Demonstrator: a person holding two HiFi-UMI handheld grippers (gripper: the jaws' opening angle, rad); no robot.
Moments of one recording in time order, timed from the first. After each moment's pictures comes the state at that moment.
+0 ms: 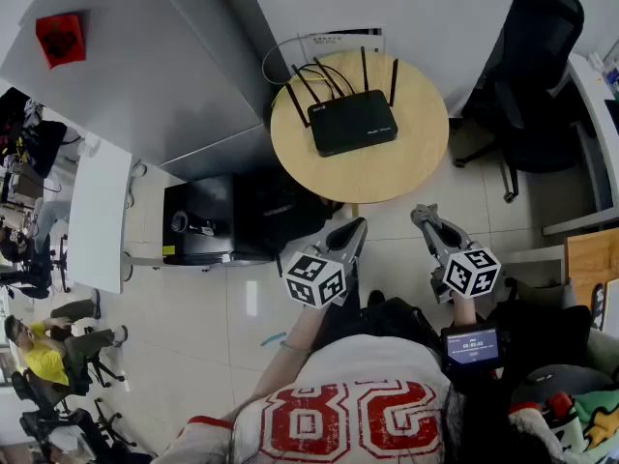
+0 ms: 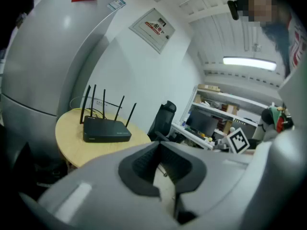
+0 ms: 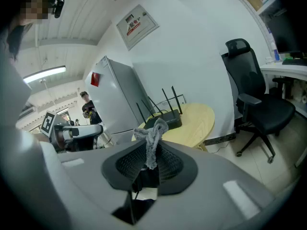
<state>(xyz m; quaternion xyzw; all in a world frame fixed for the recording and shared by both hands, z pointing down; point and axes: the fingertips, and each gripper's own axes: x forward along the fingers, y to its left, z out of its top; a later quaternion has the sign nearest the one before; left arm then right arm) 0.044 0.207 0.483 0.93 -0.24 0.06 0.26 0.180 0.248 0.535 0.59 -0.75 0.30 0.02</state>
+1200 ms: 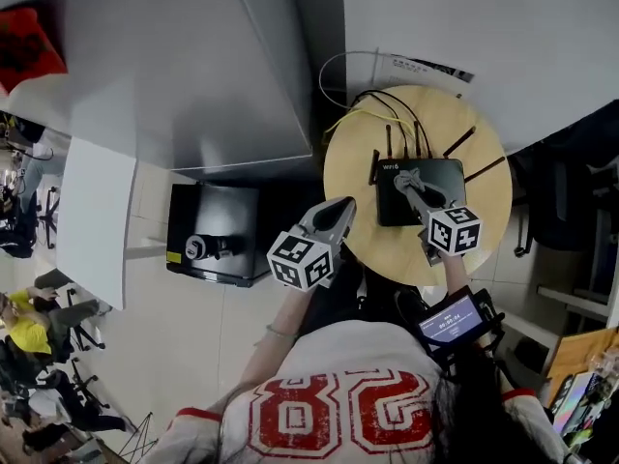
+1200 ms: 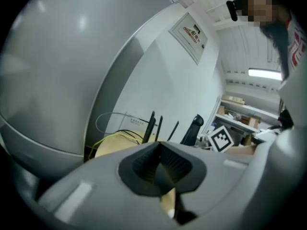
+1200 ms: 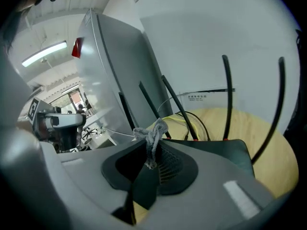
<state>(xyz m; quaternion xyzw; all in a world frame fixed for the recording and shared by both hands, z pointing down) -0.065 -0.082 0.489 0.90 -0.34 0.03 0.28 0.071 -0.108 0.571 0.48 -0.81 0.30 0.15</state>
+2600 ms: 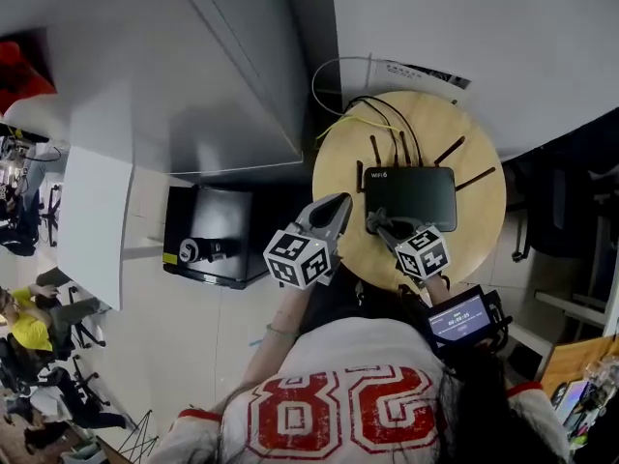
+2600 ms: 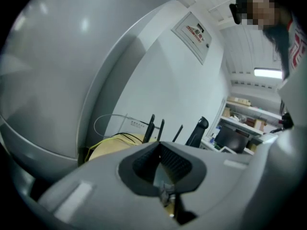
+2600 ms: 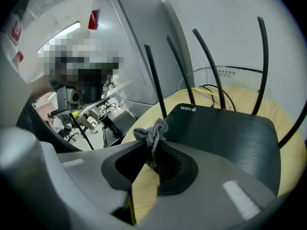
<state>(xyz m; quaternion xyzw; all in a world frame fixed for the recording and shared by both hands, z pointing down) -0.044 -0.104 0.484 0.89 -0.35 0.02 0.29 0.023 -0.039 0.636 0.34 -0.84 0.31 0.28</state>
